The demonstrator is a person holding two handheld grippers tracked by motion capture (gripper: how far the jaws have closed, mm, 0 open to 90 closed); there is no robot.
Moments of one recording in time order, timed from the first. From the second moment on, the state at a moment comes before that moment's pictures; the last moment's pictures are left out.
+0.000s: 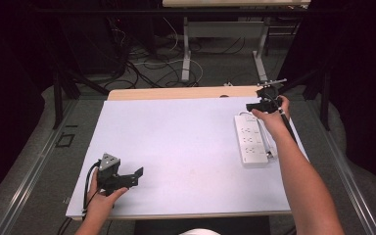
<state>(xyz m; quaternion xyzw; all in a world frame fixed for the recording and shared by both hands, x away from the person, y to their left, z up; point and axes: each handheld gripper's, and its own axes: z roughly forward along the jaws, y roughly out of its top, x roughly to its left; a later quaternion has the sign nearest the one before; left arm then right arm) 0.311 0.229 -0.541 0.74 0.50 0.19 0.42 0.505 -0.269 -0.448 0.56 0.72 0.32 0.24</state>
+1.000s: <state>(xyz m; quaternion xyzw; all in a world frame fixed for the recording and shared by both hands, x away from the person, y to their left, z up) 0.310 0.233 -0.541 0.73 0.50 0.20 0.42 0.532 -0.275 -0.478 0.59 0.72 0.28 0.21</state>
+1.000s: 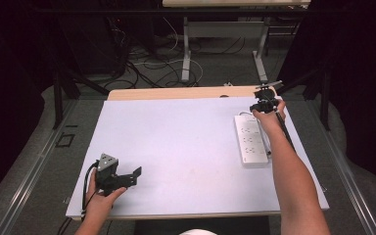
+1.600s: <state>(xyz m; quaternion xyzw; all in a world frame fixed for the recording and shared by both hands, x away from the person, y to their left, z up) 0.311 0.234 -0.542 0.73 0.50 0.20 0.41 0.543 -0.272 -0.497 0.60 0.73 0.26 0.19</state>
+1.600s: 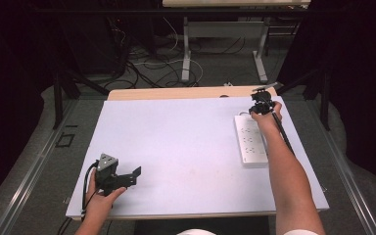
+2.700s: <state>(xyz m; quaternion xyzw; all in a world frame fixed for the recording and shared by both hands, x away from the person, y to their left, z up) 0.307 0.235 -0.542 0.73 0.51 0.20 0.41 0.546 -0.269 -0.519 0.59 0.75 0.23 0.21</state>
